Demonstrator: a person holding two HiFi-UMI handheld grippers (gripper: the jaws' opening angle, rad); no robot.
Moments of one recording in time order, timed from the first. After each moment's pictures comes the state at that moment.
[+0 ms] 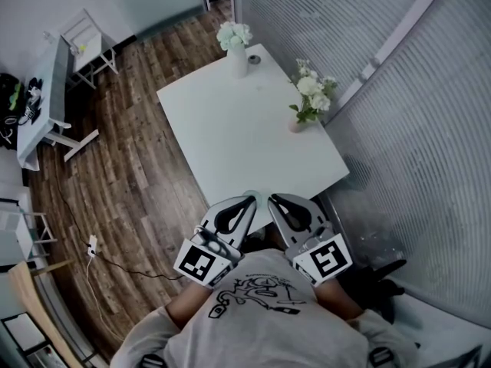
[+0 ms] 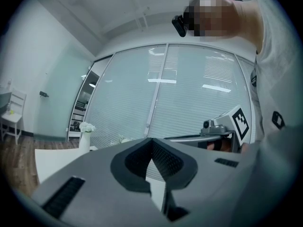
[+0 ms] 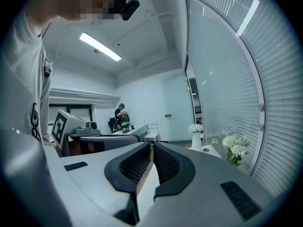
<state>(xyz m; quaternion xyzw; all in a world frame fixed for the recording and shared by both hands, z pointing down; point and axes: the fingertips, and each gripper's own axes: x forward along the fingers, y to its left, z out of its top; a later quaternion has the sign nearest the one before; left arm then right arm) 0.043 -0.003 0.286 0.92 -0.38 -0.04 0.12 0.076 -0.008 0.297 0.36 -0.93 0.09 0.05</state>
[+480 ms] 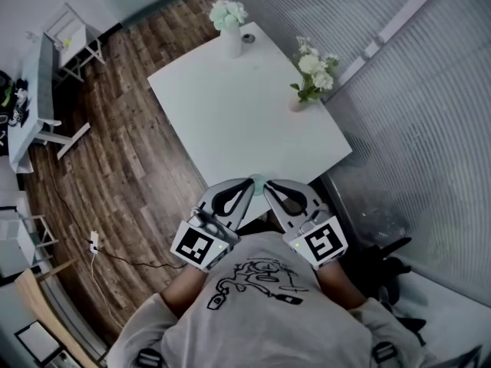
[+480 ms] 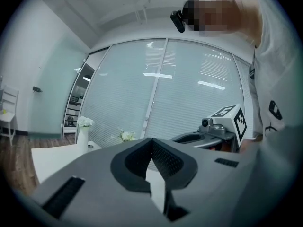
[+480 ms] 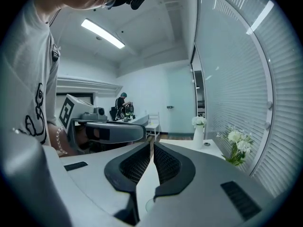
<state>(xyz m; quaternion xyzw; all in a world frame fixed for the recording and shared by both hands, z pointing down) 0.021 -0.016 0.313 0.93 -0.34 -0.01 0.13 0.047 -0.010 0.338 0.35 -0.93 0.08 0.13</state>
